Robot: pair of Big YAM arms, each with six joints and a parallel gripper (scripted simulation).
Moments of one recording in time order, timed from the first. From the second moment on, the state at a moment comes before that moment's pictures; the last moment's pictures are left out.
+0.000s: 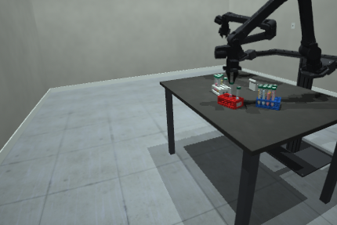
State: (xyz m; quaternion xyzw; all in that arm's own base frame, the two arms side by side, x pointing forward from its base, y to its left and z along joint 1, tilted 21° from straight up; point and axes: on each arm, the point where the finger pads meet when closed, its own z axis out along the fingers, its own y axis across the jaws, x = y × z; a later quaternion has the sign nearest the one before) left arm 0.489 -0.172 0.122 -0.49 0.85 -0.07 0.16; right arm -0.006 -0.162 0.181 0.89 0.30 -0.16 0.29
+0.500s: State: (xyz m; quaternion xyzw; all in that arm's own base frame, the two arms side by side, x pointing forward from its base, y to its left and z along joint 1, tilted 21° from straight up) left arm 0.484 -0.172 0.135 -0.49 0.85 -0.07 0.16; right arm -0.006 -0.162 0.181 0.89 0.30 -0.16 0.29
